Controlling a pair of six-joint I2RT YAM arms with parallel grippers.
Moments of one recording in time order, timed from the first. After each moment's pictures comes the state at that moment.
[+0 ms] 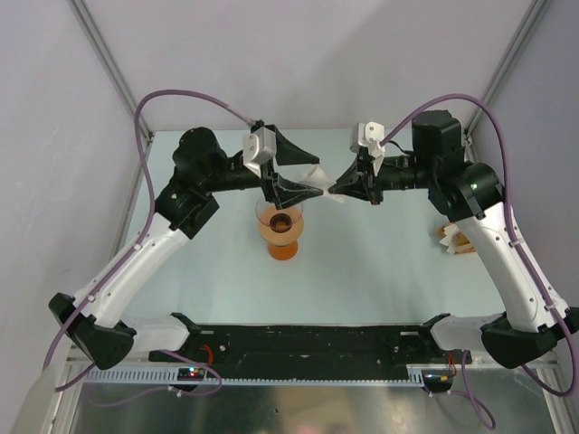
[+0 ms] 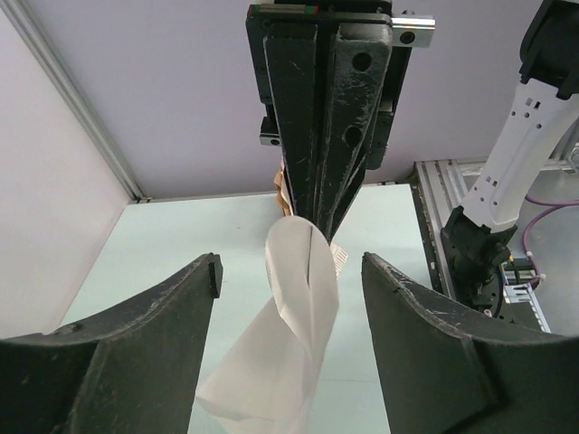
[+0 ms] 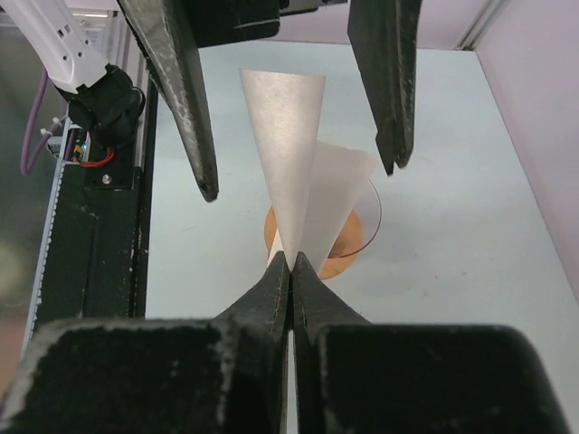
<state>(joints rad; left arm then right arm) -0.64 1.24 1.40 -0.03 0.87 0.08 0.51 1.28 1.70 -0.82 -0.87 -0.50</state>
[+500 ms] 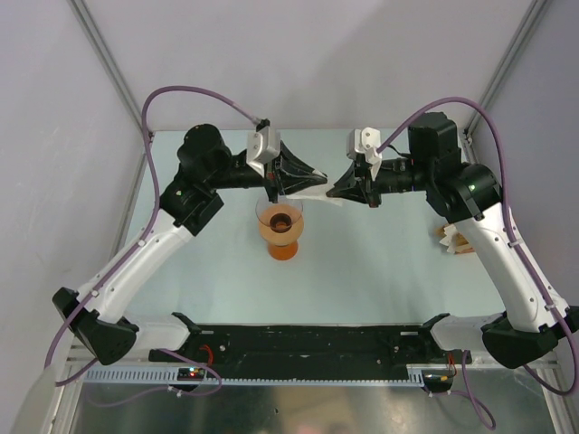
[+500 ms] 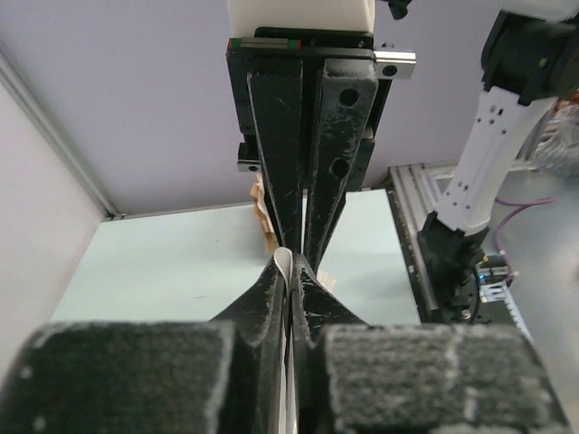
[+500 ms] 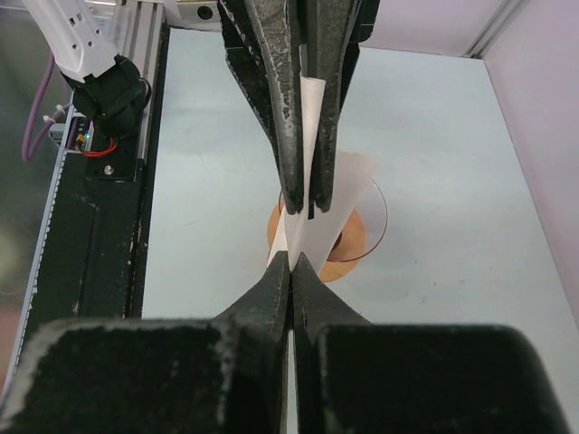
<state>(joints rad) -0.66 1.28 1.43 -0.02 0.92 0.05 0.53 1.28 1.70 -0.84 -0.87 -0.55</state>
